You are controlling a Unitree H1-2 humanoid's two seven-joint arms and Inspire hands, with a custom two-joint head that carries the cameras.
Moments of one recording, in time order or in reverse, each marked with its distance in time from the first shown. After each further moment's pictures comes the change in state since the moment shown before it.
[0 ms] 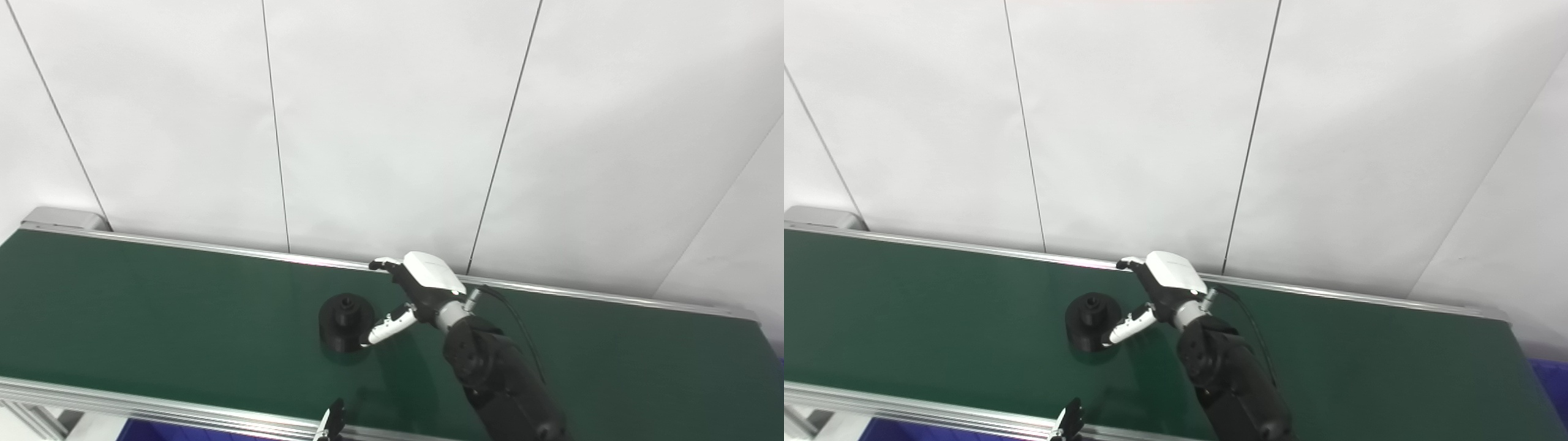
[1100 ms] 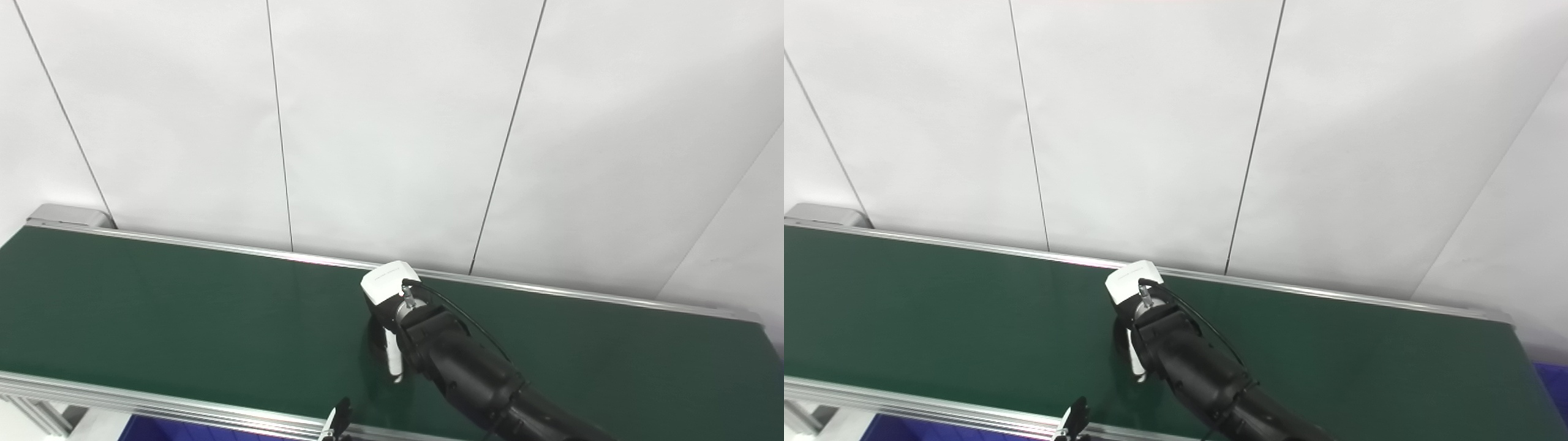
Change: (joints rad) left arm 0.001 0.000 -0.001 -0.007 0.004 -0.021 -0.022; right arm -0.183 -0.077 0.410 0.110 -0.432 0.138 0.405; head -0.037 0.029
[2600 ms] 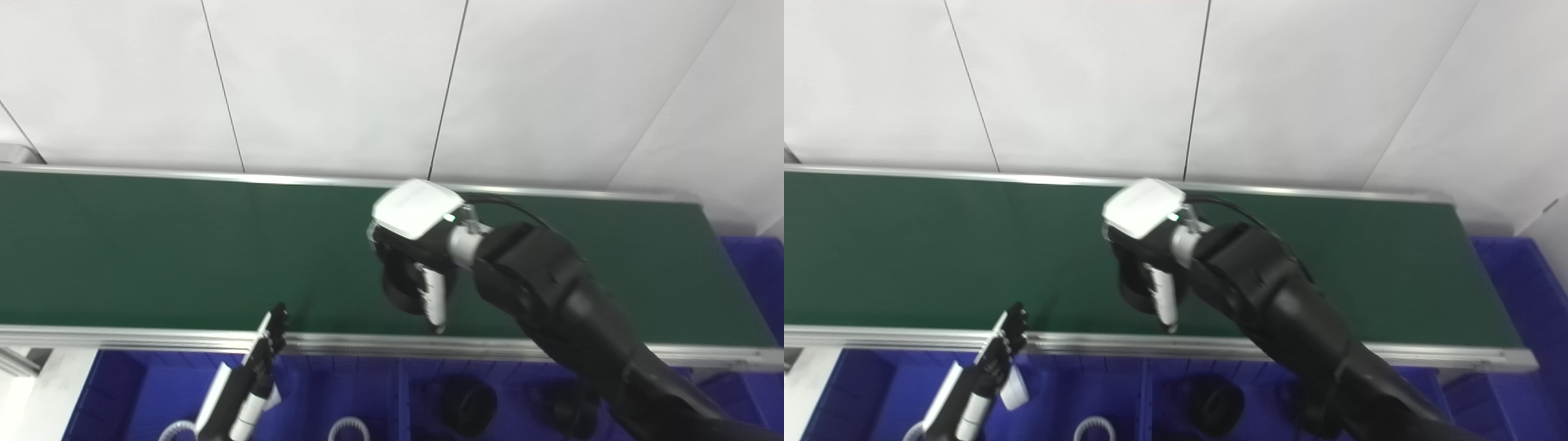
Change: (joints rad) left arm -0.045 0.141 0.110 -0.194 -0.141 0.261 -0.135; right arm 0.339 -0.224 -0.291 -1.033 -0.004 -0.115 0.579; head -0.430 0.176
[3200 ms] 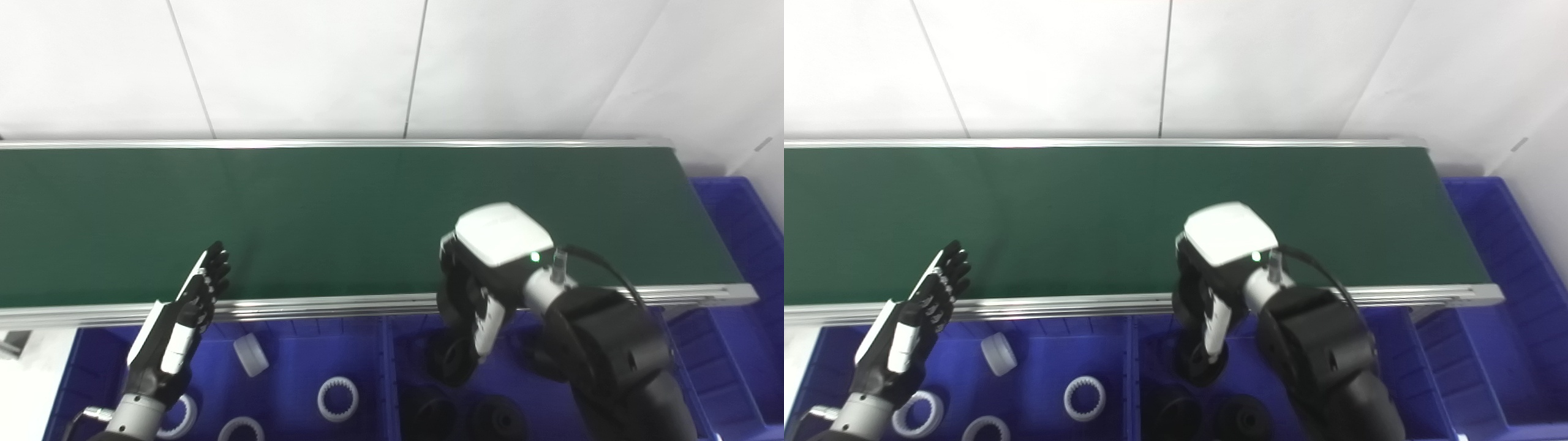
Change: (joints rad) left arm -0.134 0.090 0.082 0.035 -0.126 0.088 -0.117; right arm 0.470 0.178 -0.298 -0.232 -0.245 -0.089 0.002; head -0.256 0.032
